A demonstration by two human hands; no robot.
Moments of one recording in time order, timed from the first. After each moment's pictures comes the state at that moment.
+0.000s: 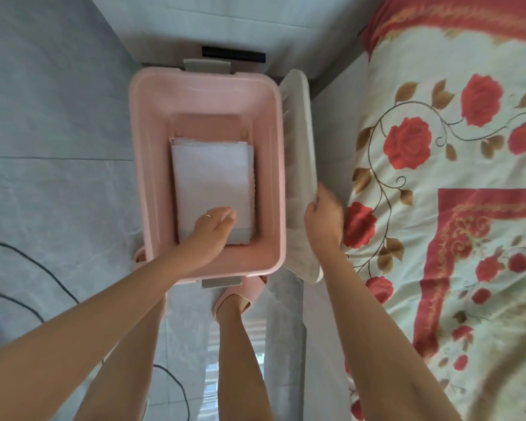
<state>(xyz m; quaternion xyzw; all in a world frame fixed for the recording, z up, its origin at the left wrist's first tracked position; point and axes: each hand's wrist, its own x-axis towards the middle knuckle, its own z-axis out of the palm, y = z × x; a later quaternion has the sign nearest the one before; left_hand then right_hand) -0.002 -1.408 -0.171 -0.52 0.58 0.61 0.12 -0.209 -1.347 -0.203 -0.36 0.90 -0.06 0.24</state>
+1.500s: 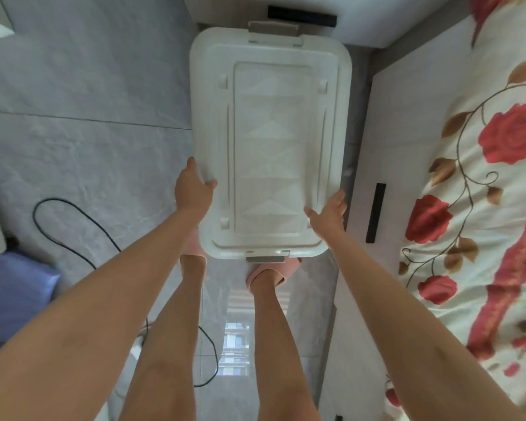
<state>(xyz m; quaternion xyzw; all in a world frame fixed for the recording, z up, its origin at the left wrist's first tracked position) 0.097 -1.451 -0.246 -0.75 0.49 0.44 0.03 -0.133 -1.345 -0.252 -0.13 0.85 0.01 0.52</state>
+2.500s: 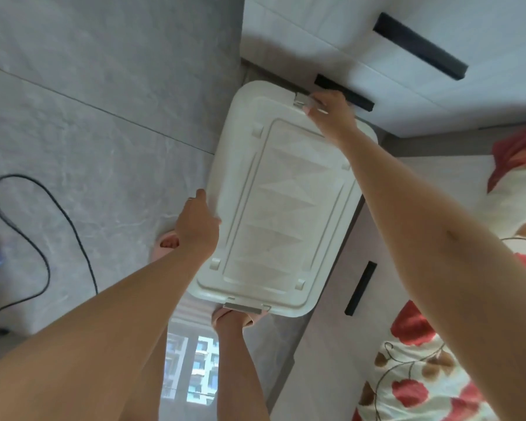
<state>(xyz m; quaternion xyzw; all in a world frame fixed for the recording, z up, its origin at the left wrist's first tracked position) 0.092 -1.471 -0.246 -0.77 0.46 0.43 0.11 -0.142 -1.651 -0.274 -0.57 0.73 0.02 0.38</state>
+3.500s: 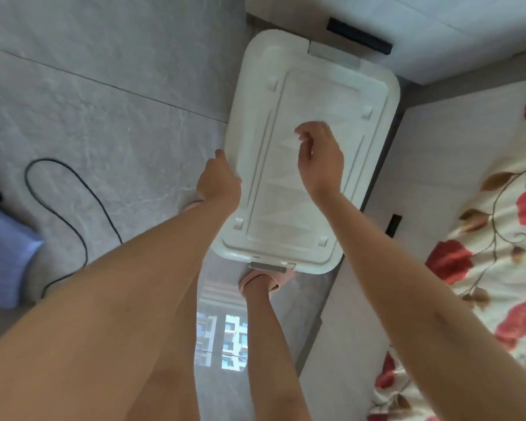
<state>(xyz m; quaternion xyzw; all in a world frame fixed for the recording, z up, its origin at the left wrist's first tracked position) 0.092 -1.469 -0.254 -0.77 0.49 0.39 0.13 -0.077 -1.478 -0.242 -0.59 0.73 -0.20 0.28</state>
